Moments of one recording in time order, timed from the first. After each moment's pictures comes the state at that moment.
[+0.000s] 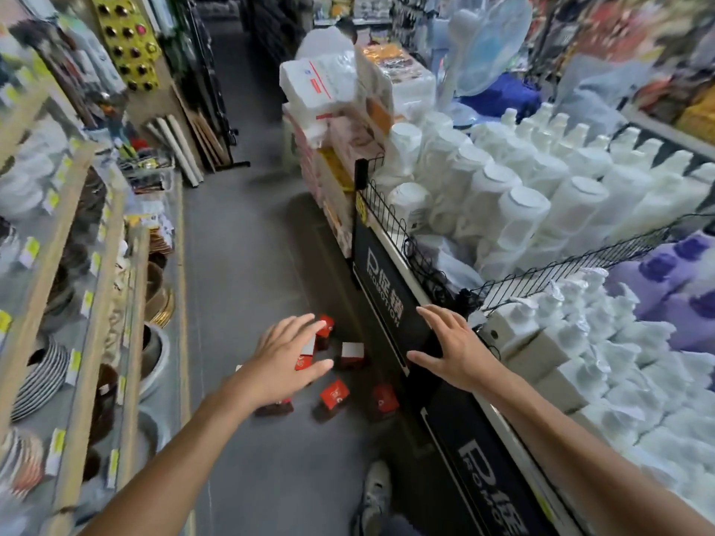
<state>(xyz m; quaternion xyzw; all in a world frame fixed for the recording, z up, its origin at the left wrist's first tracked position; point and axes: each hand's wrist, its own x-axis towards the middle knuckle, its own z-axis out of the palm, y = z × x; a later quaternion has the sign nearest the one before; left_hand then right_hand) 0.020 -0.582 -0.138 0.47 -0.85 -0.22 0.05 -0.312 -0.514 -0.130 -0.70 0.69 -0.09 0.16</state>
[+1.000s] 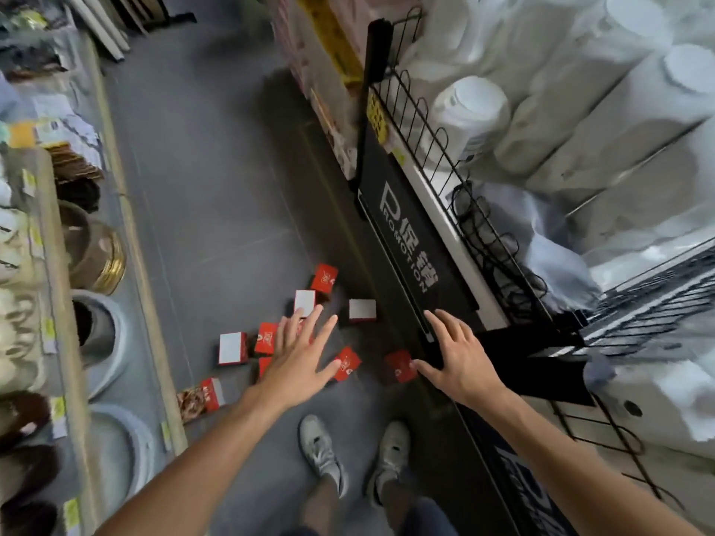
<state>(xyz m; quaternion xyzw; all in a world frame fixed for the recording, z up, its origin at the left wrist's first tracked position) -0.032 -0.834 -0.378 0.46 -0.84 -0.25 -0.09 -0.325 -0.743 -0.360 -0.62 0.75 0.01 0.25</state>
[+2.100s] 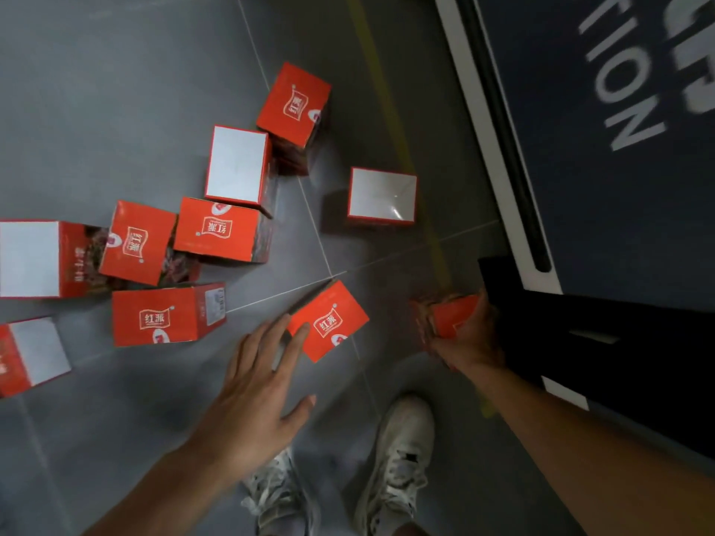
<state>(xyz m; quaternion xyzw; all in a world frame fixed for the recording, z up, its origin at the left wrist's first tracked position) -0.023 -0.767 -0.914 0.49 -0.79 -0.36 -0.10 -0.345 -0.740 -0.987 -0.29 0.89 -0.02 0.34</state>
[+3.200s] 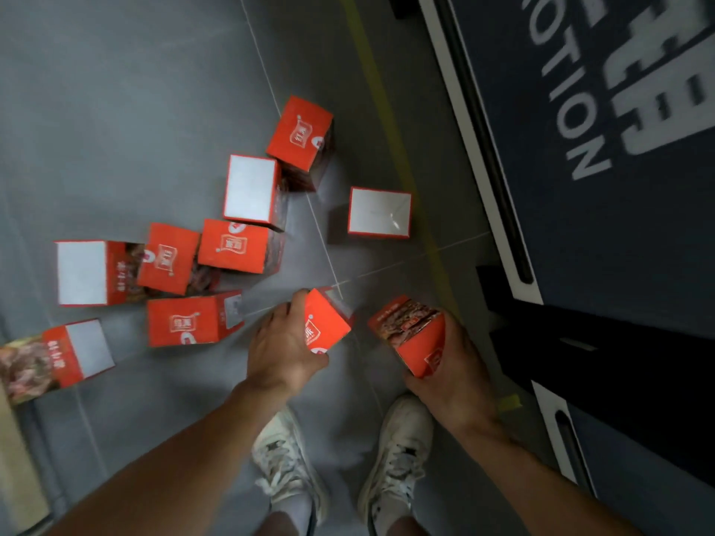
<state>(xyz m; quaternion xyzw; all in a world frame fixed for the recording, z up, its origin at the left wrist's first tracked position) -0.080 -0.821 -0.907 0.65 -0.64 -0.38 -0.11 -0.306 -0.731 -0.882 -0.39 0.83 -0.05 0.40</state>
